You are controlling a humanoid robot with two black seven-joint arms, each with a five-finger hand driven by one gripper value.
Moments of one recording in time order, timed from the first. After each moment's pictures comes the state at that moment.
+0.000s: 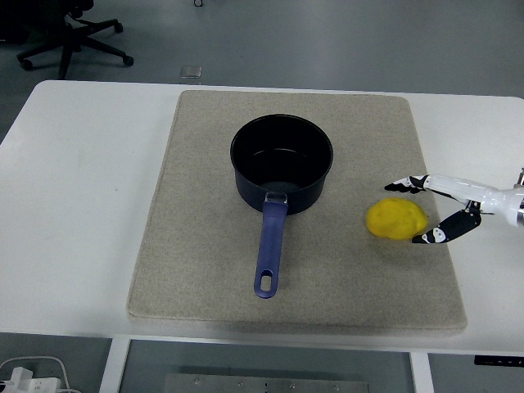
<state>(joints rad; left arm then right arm) 0.00 0.00 -0.04 -0.12 0.03 -0.07 -0.19 1.05 -0.83 -0.10 1.23 -1.03 0.05 0.43</state>
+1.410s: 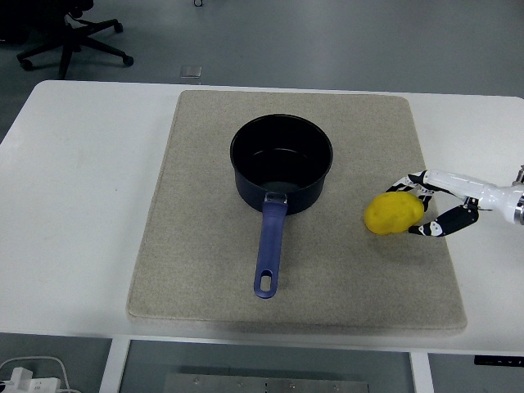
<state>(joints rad) 0.00 0.00 -0.04 -0.12 0.03 -0.07 -0.19 1.05 -0.82 -0.10 1.22 -1.03 0.01 0.43</state>
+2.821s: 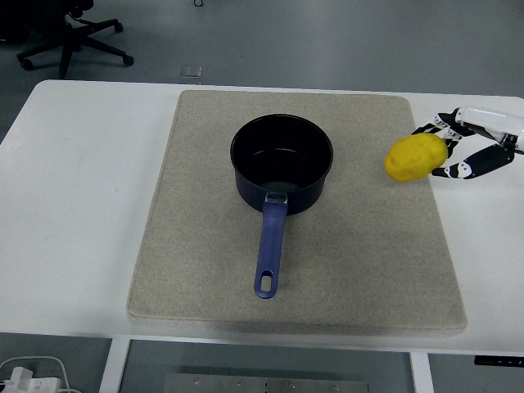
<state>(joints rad) 0.00 0.00 -0.04 -0.12 0.03 -0.07 -0.19 1.25 -0.89 -0.08 1.14 -0.86 0.20 0.44</state>
